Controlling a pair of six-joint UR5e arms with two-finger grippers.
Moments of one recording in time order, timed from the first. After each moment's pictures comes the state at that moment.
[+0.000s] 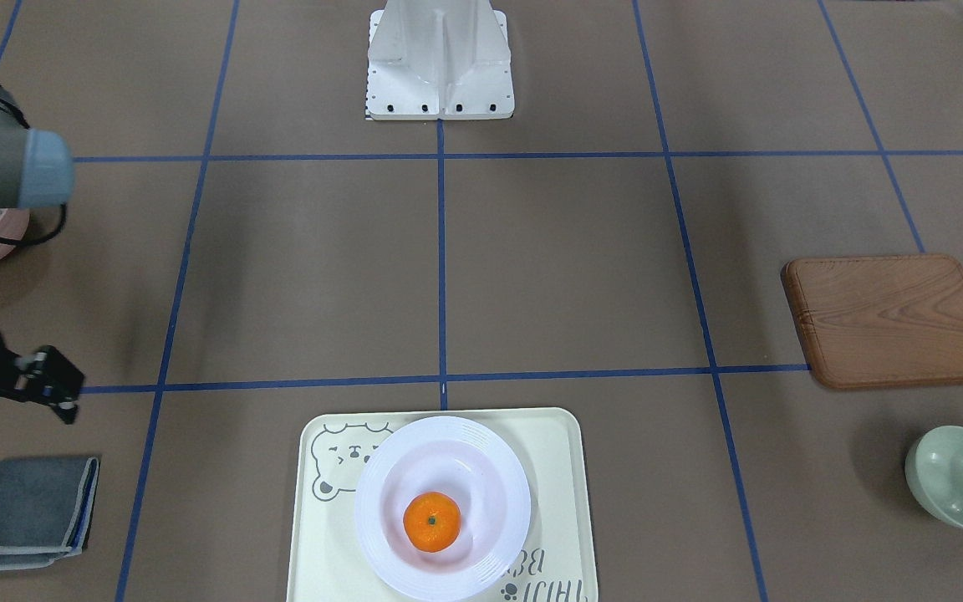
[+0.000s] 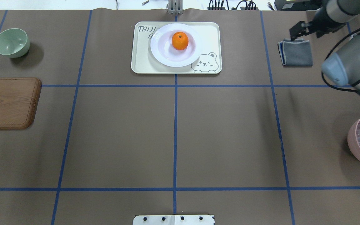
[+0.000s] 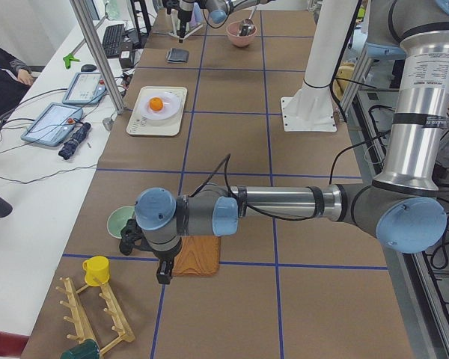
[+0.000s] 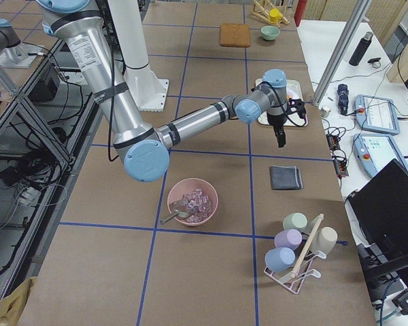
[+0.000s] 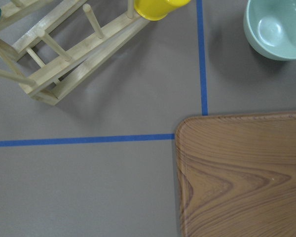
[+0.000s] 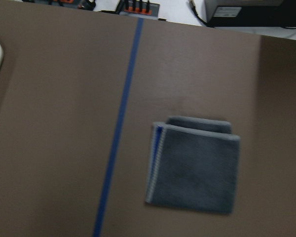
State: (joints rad) left arm -1.68 -1.65 -1.57 -1.49 -2.37 0.14; right arm 1.17 -1.19 1.60 -1.38 2.08 0.52
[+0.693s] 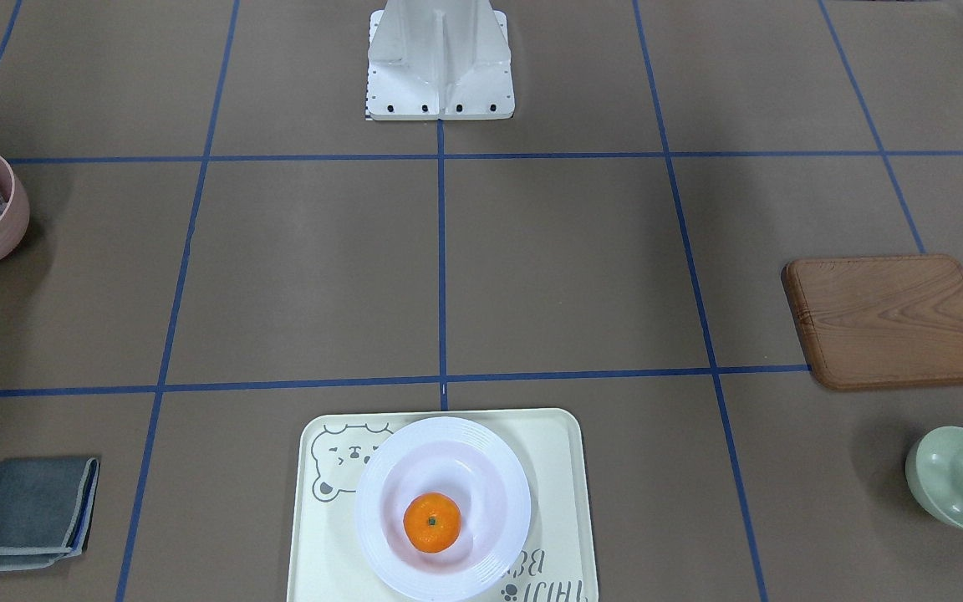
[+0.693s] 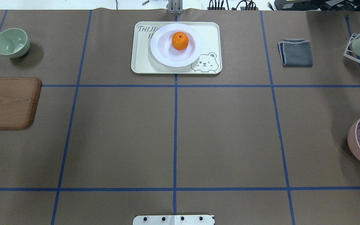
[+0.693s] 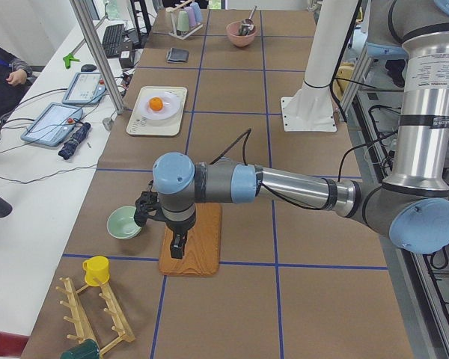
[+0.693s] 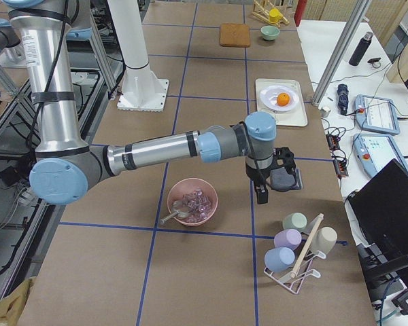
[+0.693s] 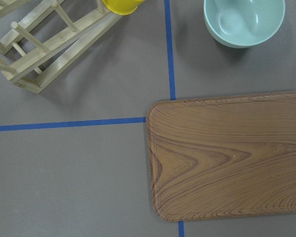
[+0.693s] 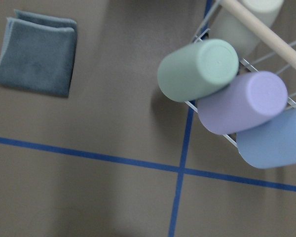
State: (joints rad) left arm -1.68 -1.61 -1.72 -1.40 -2.36 0.14; right arm 1.55 -1.53 1.71 -1.55 2.27 -0.01
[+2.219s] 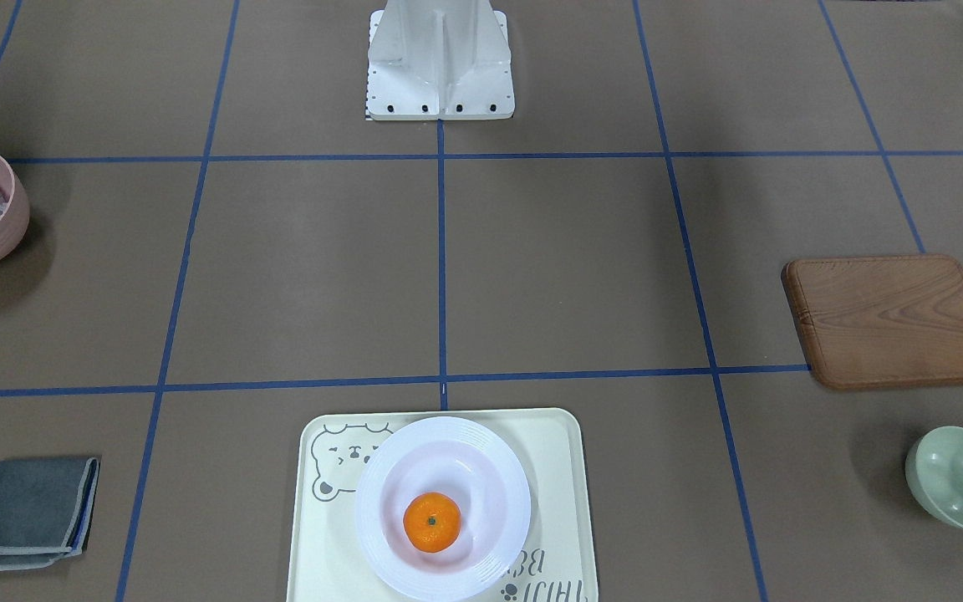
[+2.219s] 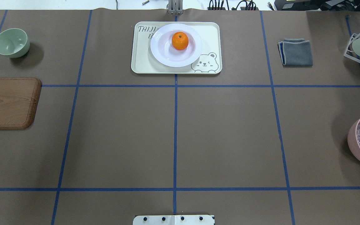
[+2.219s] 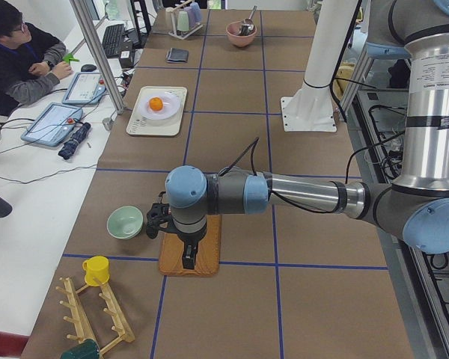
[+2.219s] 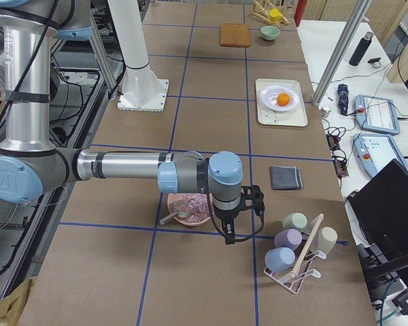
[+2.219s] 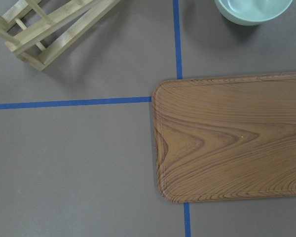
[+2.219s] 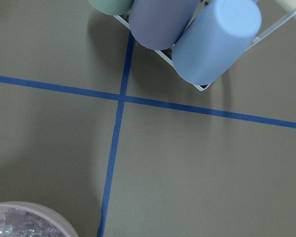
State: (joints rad) left arm -1.68 -1.55 -1.72 -1.42 -2.36 0.15; right arm 1.63 -1.66 1.71 -1.54 2.25 -0.13
